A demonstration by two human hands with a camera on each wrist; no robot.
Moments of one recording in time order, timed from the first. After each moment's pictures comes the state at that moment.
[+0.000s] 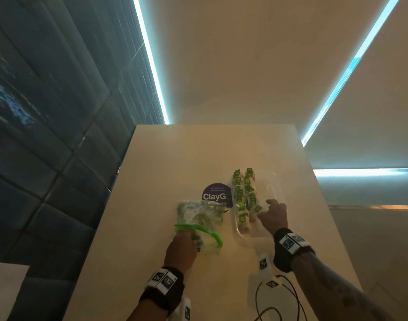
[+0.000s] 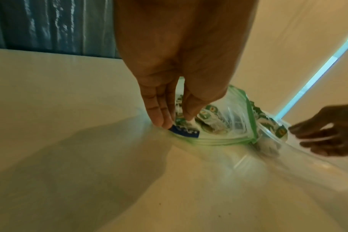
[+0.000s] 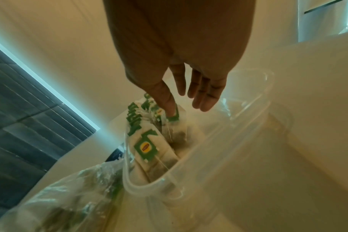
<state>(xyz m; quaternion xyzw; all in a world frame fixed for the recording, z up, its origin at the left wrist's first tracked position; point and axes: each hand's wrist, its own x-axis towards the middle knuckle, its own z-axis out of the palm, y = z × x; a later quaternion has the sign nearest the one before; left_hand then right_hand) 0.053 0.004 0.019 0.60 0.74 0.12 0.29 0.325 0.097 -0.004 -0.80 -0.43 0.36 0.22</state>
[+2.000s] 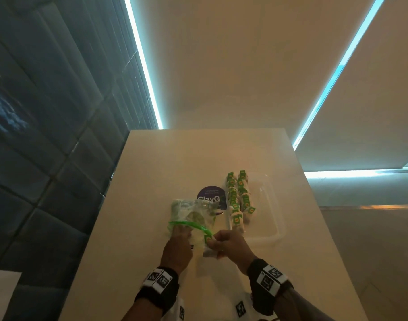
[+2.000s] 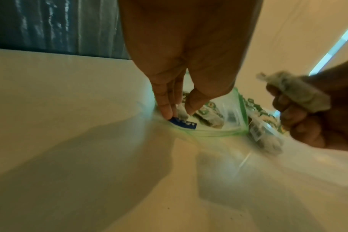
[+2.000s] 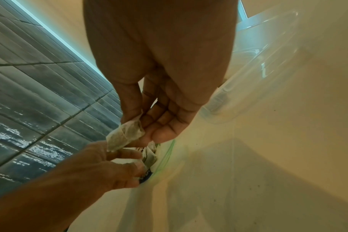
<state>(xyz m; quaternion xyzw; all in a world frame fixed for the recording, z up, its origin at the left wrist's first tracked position) 0.053 0.011 0.010 0.66 0.70 0.11 0.25 0.232 0.012 0.034 -0.57 -0.44 0.64 0.26</state>
